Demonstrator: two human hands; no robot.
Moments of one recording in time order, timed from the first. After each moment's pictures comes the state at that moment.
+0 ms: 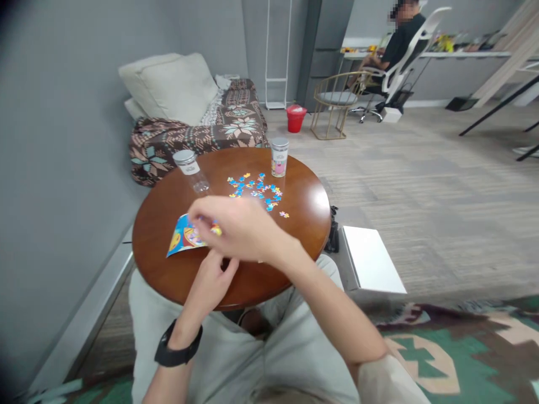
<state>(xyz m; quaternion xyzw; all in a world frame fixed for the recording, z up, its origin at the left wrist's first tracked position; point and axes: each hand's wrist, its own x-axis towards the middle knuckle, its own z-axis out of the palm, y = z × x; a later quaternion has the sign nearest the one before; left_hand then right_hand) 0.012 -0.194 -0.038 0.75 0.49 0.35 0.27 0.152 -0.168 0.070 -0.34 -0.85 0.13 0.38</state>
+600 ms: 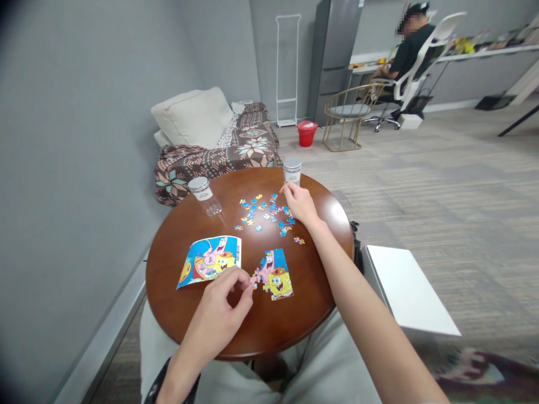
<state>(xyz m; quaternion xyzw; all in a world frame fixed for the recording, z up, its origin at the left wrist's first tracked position) 0.015 -0.190 0.005 0.77 0.49 0.29 0.29 0.260 -0.014 -0.034 -0.58 -0.64 0.14 0.49</state>
